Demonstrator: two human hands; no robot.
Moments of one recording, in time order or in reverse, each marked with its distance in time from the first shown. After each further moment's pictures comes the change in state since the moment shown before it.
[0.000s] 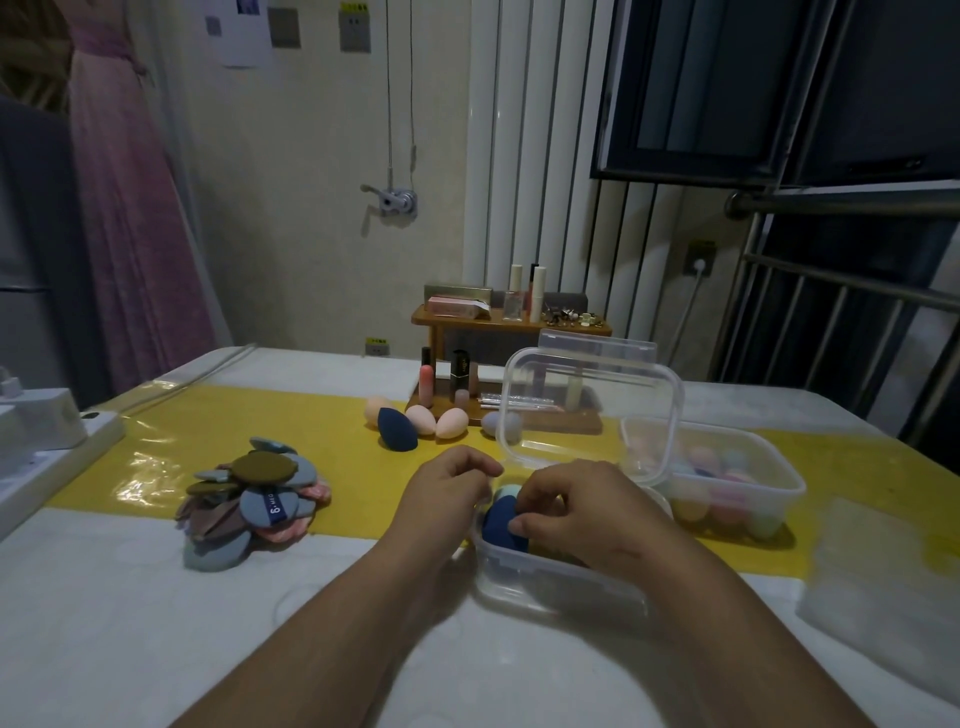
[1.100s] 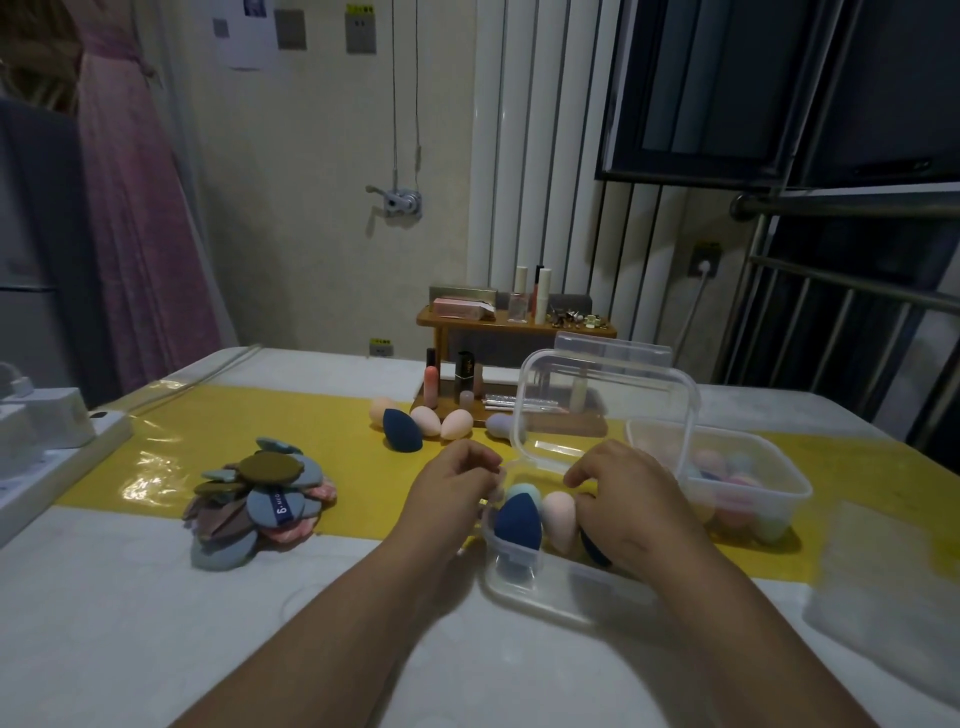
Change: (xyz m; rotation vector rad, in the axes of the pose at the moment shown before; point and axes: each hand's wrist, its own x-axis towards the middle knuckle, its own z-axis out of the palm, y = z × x) left_hand 0.000 0.002 0.004 -0.120 -0.001 -0.066; right_hand -0.011 -0.008 -0.010 -0.140 0.203 0.336
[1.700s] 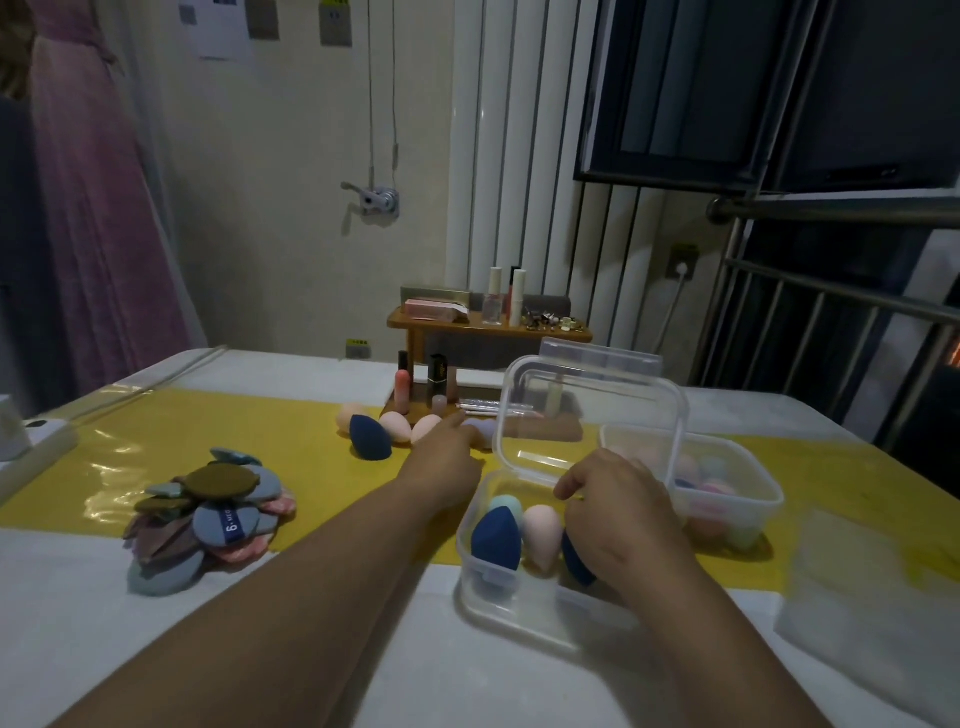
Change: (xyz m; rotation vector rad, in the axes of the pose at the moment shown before) left_hand 0.103 -0.005 0.019 1.060 -0.111 0.239; right_hand 0.002 0.008 -0.004 0.018 0.065 0.067
